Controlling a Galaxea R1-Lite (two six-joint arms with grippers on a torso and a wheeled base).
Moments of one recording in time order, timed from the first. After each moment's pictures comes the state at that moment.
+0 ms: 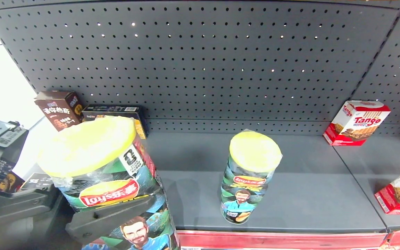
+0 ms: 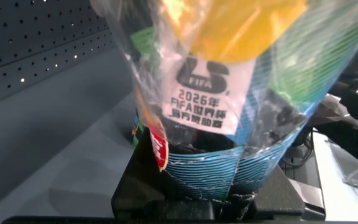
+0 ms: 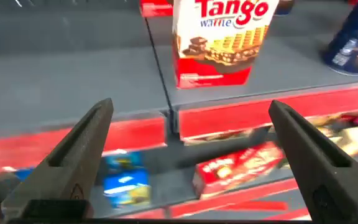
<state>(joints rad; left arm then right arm) -0.49 1.23 -0.34 -0.99 -0.71 -0.15 -0.85 0.01 -0.01 -0.05 0.59 0.02</state>
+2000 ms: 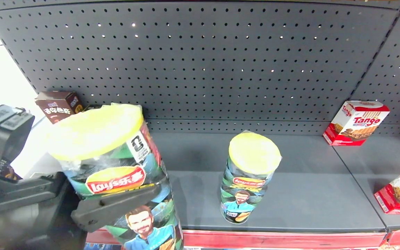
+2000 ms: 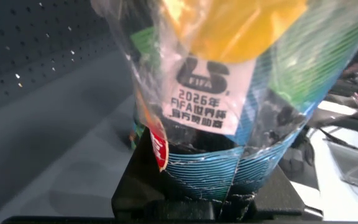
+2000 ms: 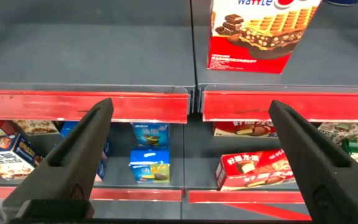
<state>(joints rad) -0.49 1.25 -0.42 -0.93 -0.71 -0.14 0.00 0.00 0.00 0.00 -0.02 0.00</state>
